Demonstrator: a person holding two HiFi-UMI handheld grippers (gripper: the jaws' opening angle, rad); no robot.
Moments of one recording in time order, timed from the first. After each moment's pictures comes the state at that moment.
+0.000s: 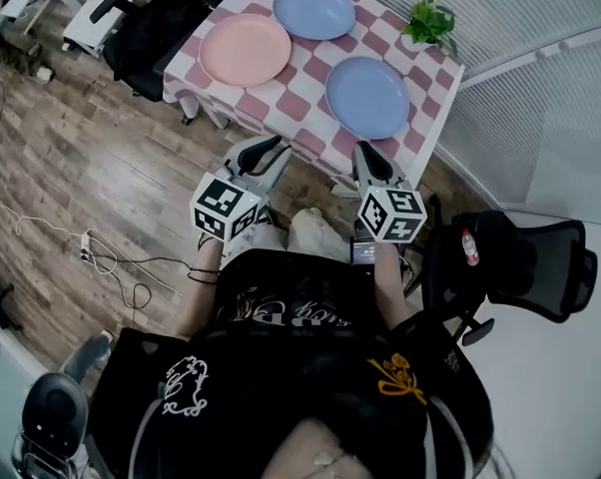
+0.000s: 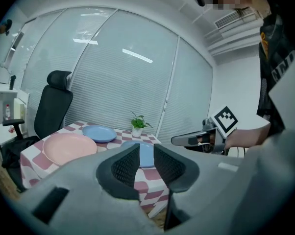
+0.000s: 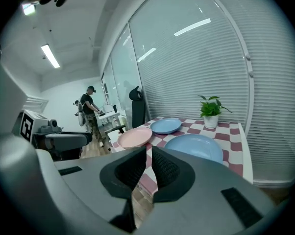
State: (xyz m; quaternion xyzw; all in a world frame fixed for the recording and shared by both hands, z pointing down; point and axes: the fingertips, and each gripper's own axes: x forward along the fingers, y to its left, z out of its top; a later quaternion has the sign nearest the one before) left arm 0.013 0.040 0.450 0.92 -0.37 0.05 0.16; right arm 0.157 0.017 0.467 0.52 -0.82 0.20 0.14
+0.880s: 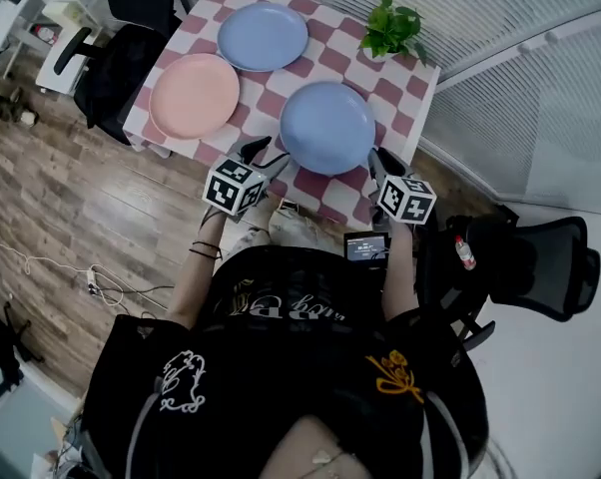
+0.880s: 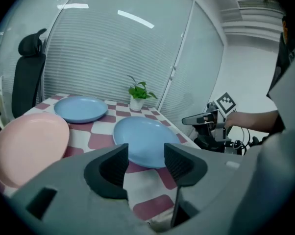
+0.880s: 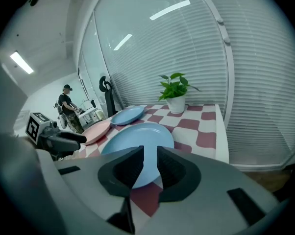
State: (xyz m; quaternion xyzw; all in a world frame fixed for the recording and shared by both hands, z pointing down) left arm 0.119 -0.095 0.563 0.90 -0.29 0.20 0.24; right arm 0.334 -0.096 0.558 0.57 -0.75 0.29 0.18
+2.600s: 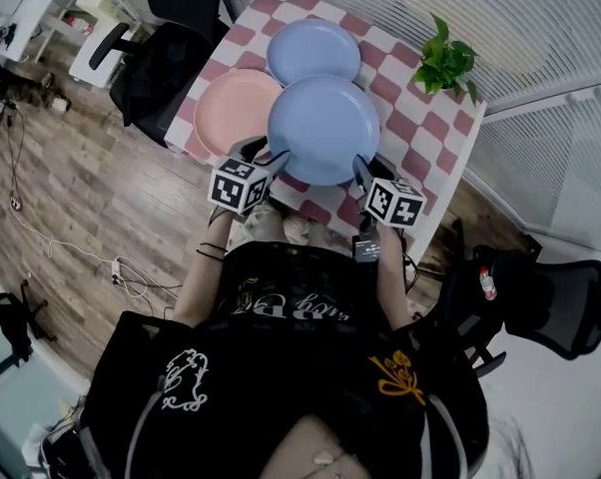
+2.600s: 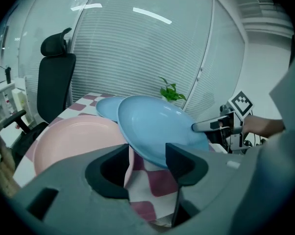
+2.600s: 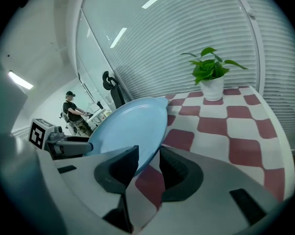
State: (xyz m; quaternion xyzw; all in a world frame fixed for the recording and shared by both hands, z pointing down) left arm 0.007 -0.170 0.572 0.86 -0.37 0.24 0.27; right arm 0.196 -0.163 0.578 0.52 -0.76 0.37 0.16
